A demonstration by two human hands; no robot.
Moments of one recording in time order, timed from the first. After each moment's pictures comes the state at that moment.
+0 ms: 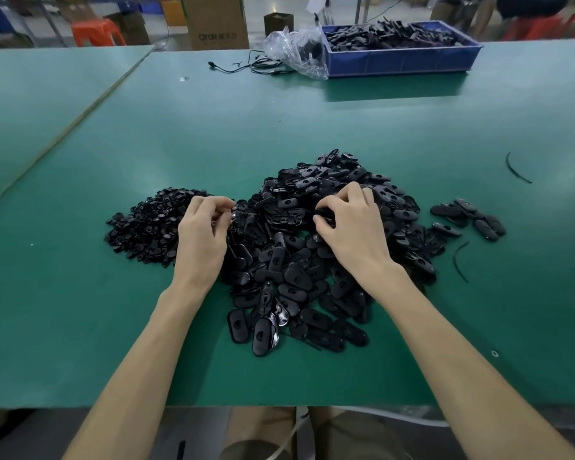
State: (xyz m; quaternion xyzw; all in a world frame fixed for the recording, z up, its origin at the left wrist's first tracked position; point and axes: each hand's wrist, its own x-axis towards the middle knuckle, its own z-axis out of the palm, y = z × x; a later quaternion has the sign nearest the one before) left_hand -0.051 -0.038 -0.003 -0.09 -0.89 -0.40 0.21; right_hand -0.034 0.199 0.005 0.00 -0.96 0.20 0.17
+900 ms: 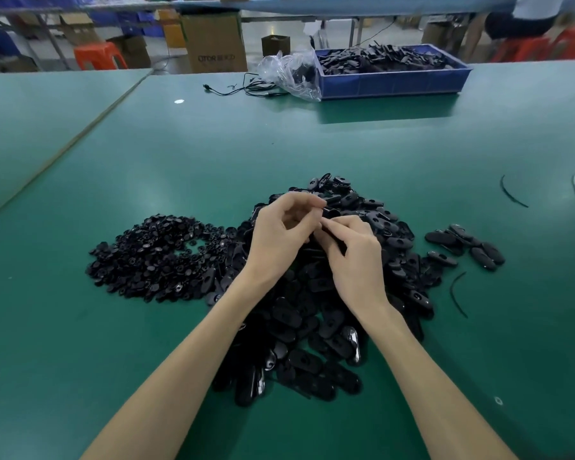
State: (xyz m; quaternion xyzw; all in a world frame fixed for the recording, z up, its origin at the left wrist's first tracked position) left_hand -0.075 0.076 0.026 -0.19 -0.74 -0.65 0.06; right_hand -0.033 0.207 -0.007 -0.02 -0.87 0.43 0.25
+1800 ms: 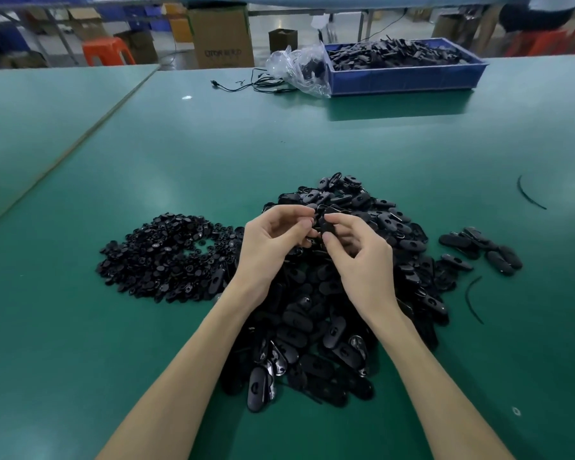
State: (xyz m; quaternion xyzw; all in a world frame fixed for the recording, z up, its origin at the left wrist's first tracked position) left_hand -0.074 0.050 0.016 -0.12 -0.65 -0.75 0.00; right_hand -0.028 0.198 0.006 -0.03 -0.80 0.56 0.22
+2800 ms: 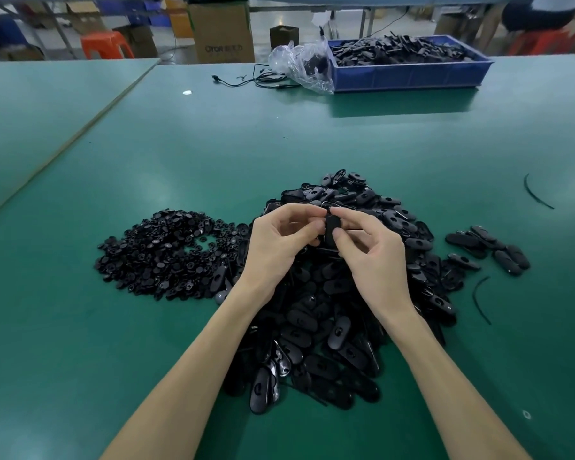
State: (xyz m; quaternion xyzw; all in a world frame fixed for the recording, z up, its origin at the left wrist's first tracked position) left_hand -0.076 0.054 0.010 -0.13 -0.68 -0.72 0.00; right_hand -0.030 0.205 0.006 -0.03 -0.77 0.61 0.20
